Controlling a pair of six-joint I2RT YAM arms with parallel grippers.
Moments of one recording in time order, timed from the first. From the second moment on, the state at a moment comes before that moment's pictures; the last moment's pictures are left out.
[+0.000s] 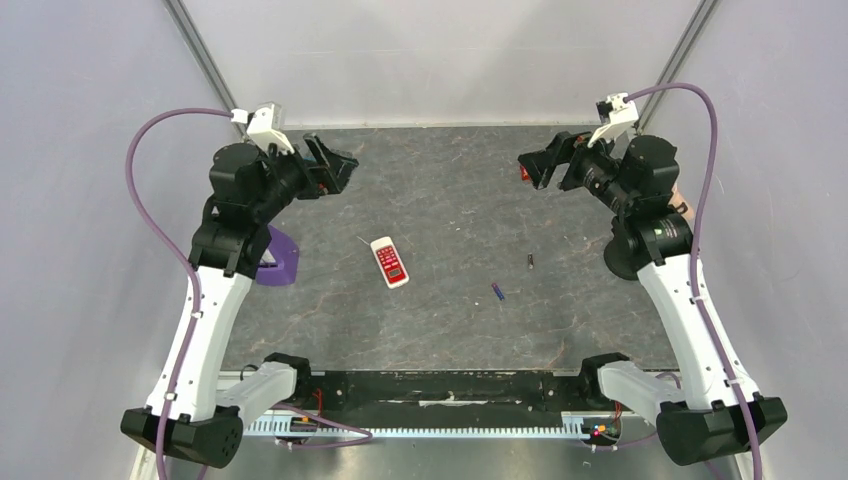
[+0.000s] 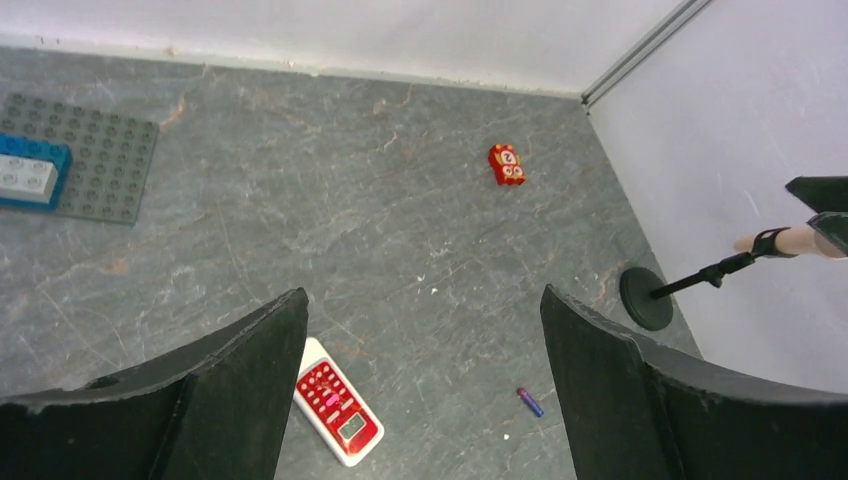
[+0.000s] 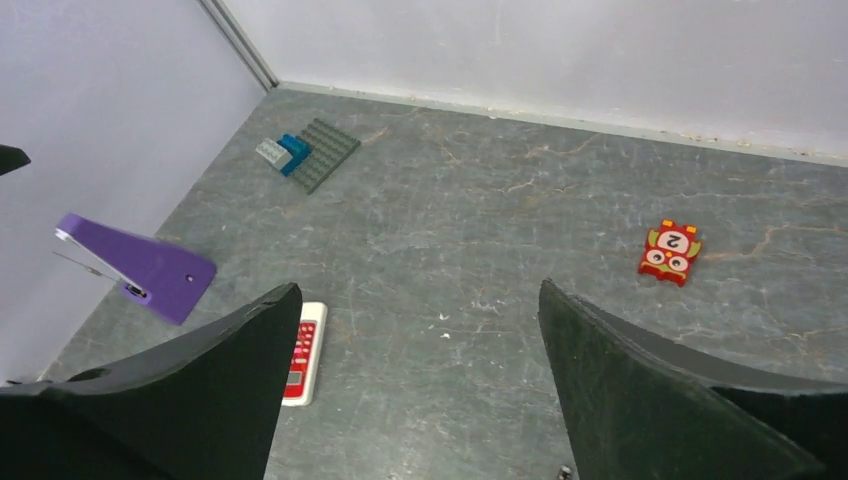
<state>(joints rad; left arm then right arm) -0.19 1.02 1.29 -0.45 0.25 -0.41 0.18 1.06 1.22 -0.26 -0.35 0.26</state>
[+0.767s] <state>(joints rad) -0.20 1.02 0.98 -0.37 0.23 -0.50 0.25 1.06 0.97 -0.21 -0.14 0.31</state>
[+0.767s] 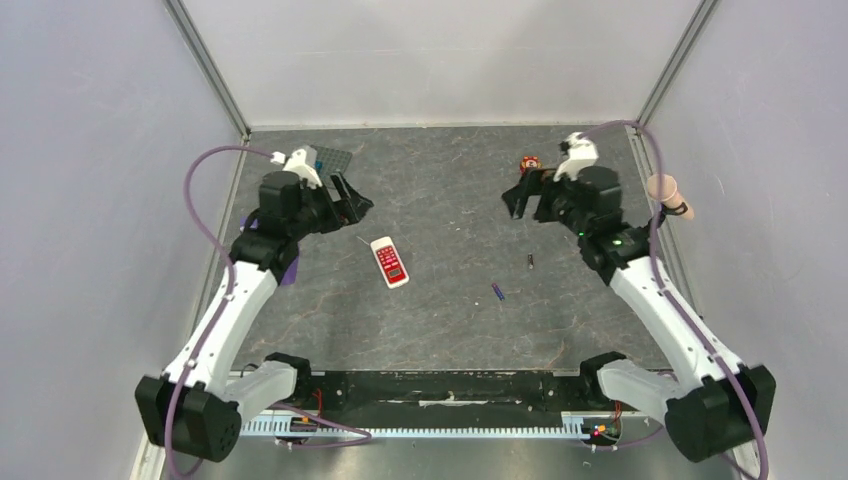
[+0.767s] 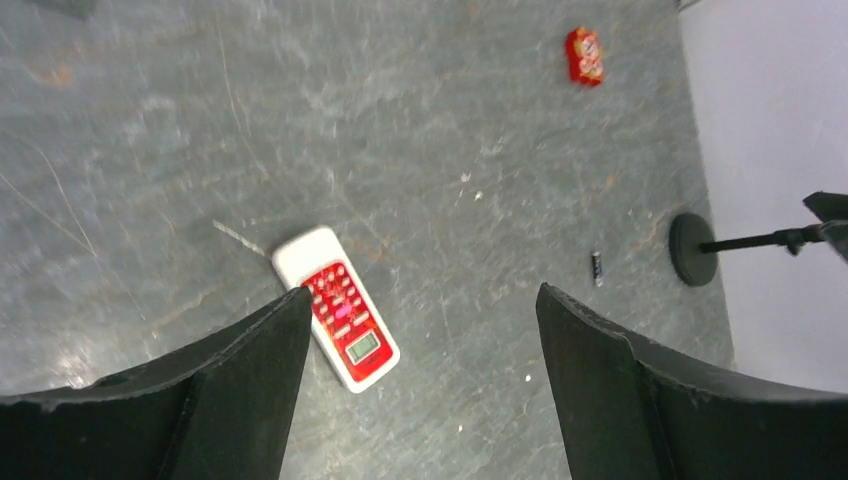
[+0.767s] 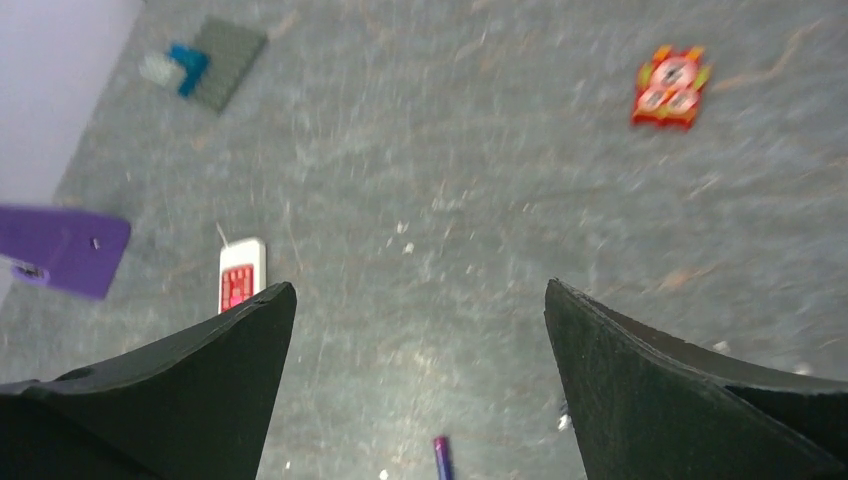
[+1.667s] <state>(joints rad) -0.60 1.68 0.99 -0.46 -0.31 -0.88 0.54 1.24 0.84 -0.16 0.21 0.45</state>
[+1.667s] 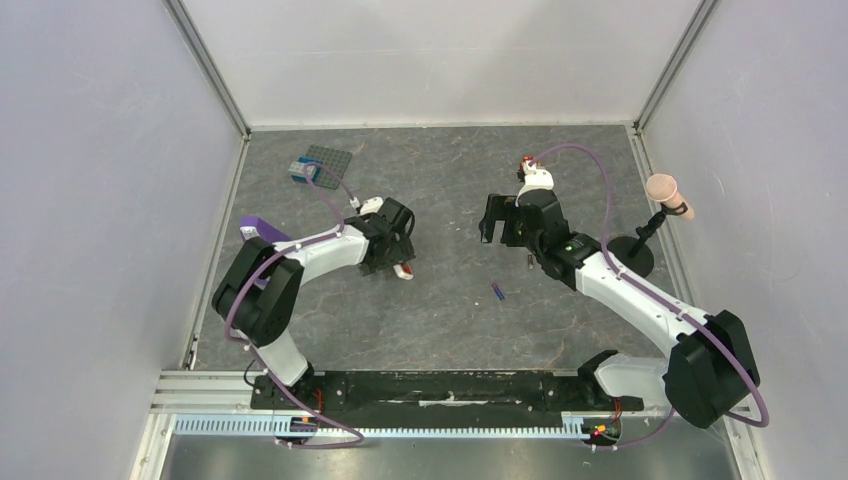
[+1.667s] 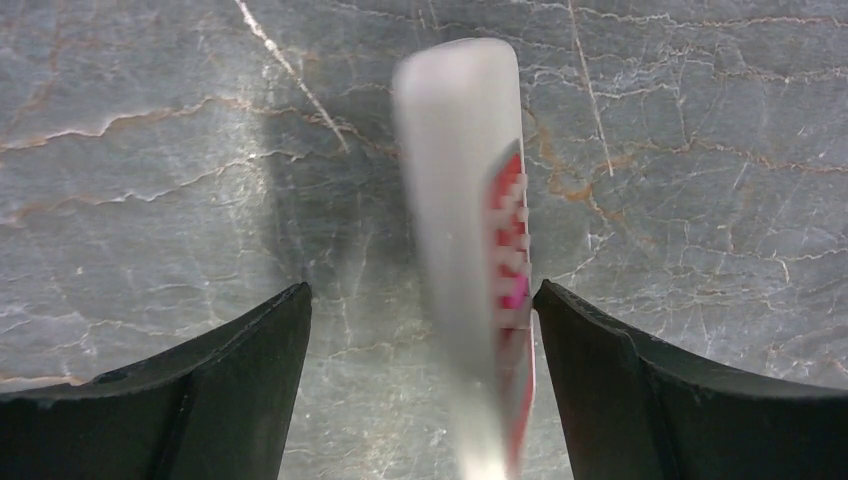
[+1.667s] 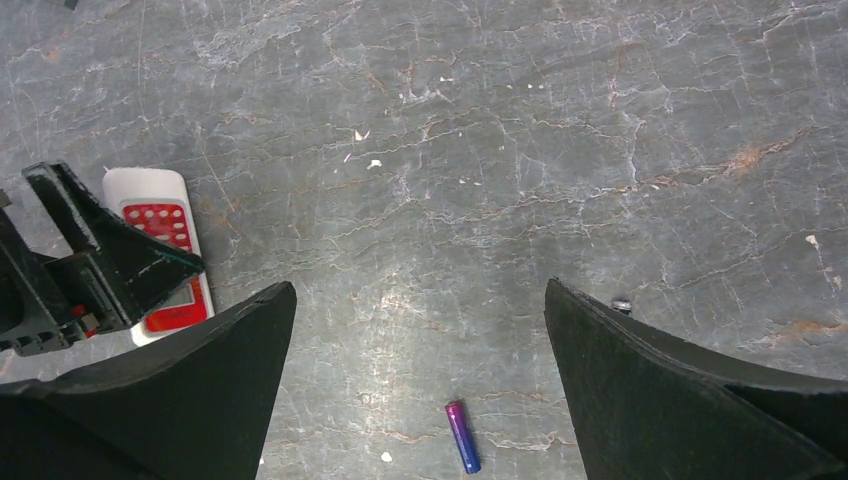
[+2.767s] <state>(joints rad) -0.63 1.63 1.02 -0.38 -0.19 -0.58 0.54 1.25 0.83 -0.17 0.09 0.45</state>
